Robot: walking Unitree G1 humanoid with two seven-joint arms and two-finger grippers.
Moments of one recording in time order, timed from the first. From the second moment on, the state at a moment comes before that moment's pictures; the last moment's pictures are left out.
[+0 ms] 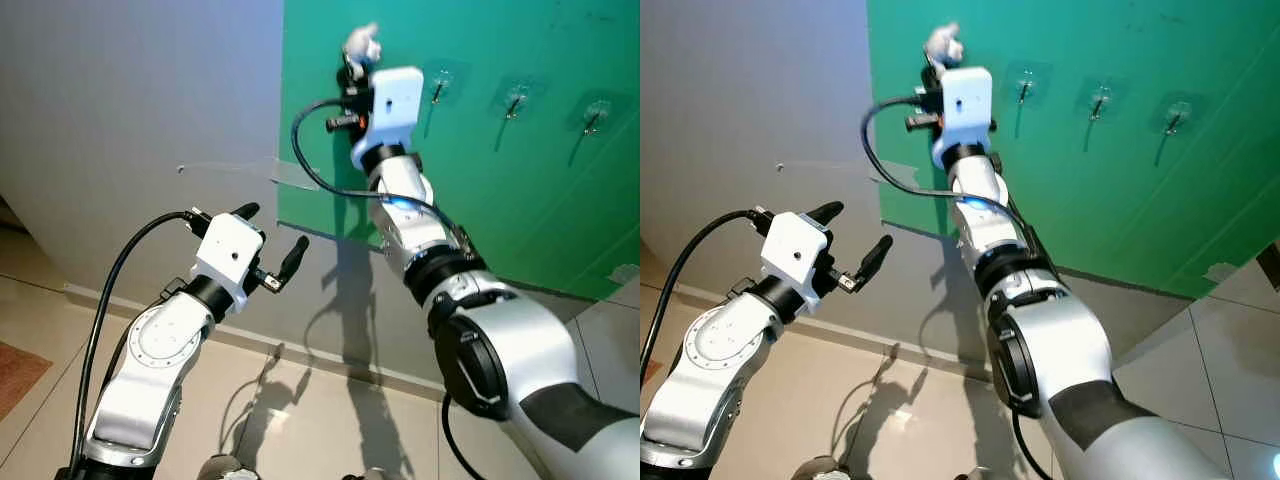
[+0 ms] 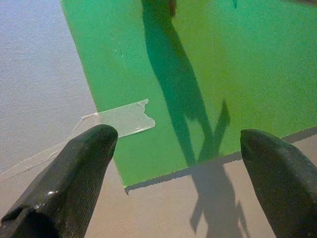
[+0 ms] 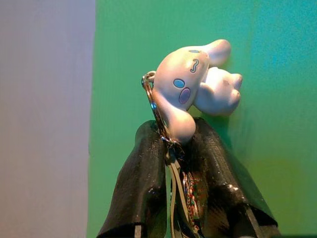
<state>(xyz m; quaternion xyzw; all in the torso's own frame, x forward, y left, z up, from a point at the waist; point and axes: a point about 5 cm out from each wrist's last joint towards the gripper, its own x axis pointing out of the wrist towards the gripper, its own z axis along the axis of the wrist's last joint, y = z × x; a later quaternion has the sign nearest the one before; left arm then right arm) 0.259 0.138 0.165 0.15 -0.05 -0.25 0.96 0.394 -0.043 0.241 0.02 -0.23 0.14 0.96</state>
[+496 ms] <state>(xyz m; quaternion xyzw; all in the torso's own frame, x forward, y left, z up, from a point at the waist) 0.259 0.137 0.164 0.14 -0.05 -0.25 0.96 0.392 -0.041 0.251 -0.02 -0.26 0.14 0.95</state>
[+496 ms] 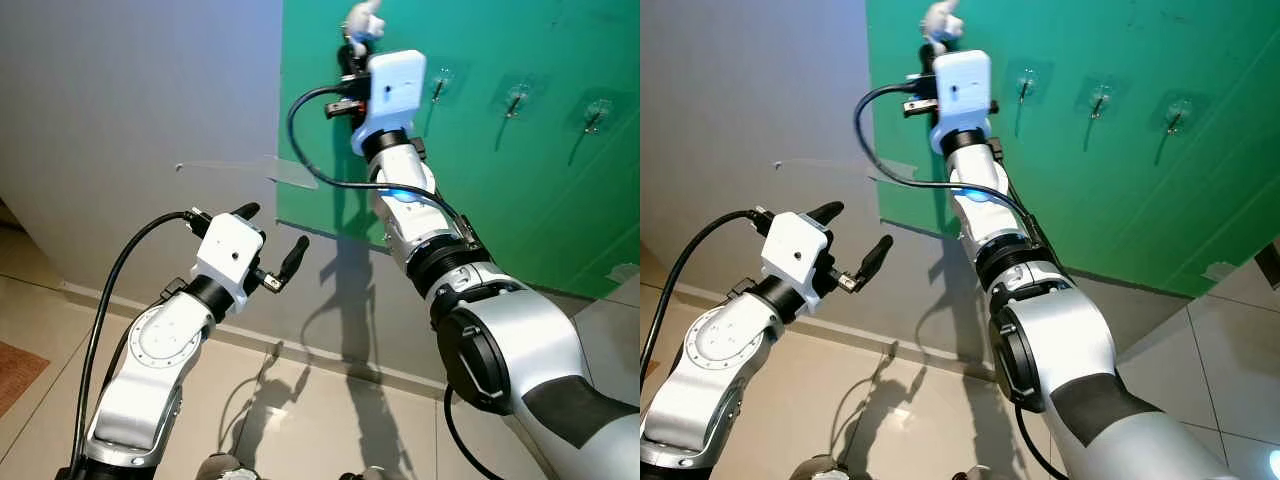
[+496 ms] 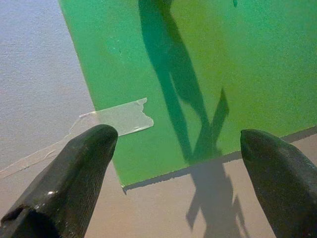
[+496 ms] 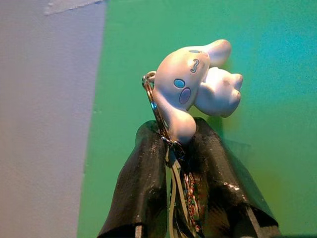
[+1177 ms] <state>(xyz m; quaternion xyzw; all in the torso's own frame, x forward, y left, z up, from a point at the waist) 0.258 0.137 0.163 0.14 -0.04 -0.25 0.96 0.384 -0.032 0.232 -0.11 -0.27 0.17 0.94</state>
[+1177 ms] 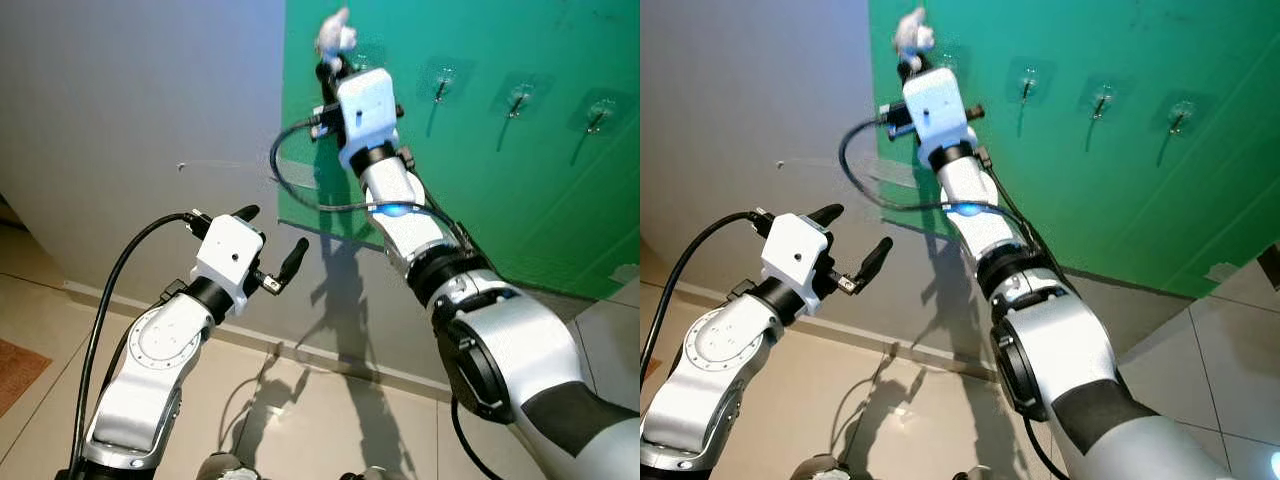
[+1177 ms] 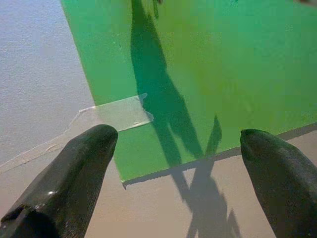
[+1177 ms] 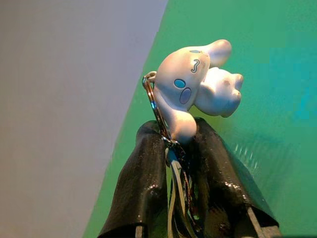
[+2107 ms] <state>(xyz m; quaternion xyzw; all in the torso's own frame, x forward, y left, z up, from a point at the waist) 0.277 0.145 0.144 0.12 -0.04 -0.18 0.98 0.321 -0.097 0.148 -0.04 -0.24 0.22 0.95</state>
